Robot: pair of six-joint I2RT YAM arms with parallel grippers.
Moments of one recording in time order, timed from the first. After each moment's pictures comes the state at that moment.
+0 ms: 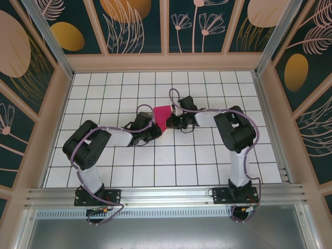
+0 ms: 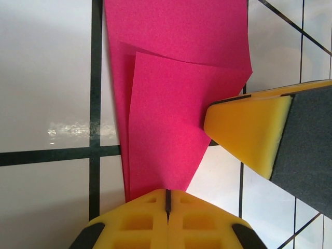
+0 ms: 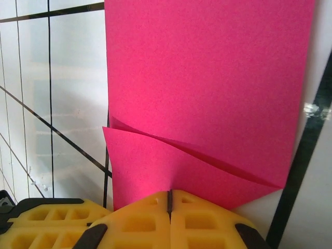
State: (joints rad) left arm -0.62 1.81 0.76 0.25 0.23 -0.91; right arm 0.54 2.03 1.14 -0.07 -0.55 0.57
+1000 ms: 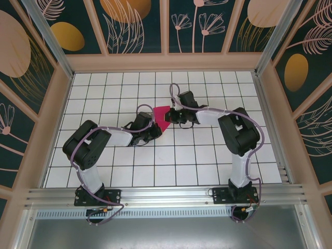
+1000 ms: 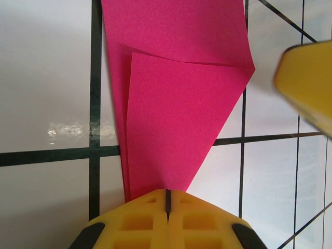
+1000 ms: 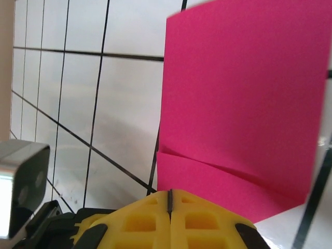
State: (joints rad) left arm -0.62 1.81 0.76 0.25 0.23 -0.91; right arm 0.54 1.97 1.17 -0.06 -0.52 0.58
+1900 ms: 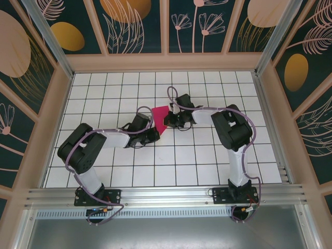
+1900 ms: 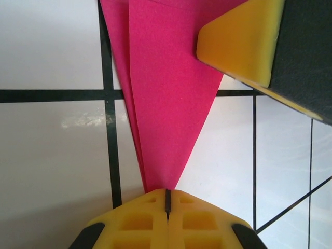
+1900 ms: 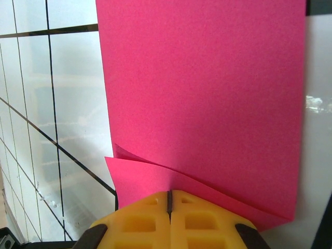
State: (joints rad) left arm -0.61 1.74 0.73 0.13 0.28 -0.79; right arm 0.55 2.08 1.22 -0.11 -0.54 0.63
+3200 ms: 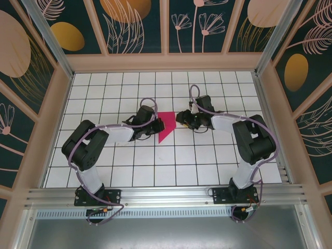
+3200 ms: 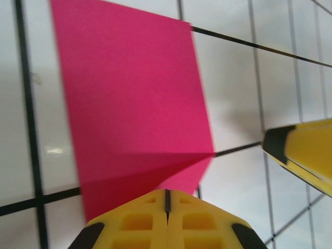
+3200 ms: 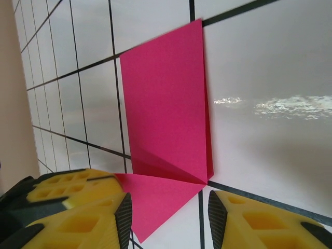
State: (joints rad) left arm -0.62 1.80 0.88 0.14 0.22 -0.79; right arm 0.41 1.78 0.93 -0.02 -0.57 0.75
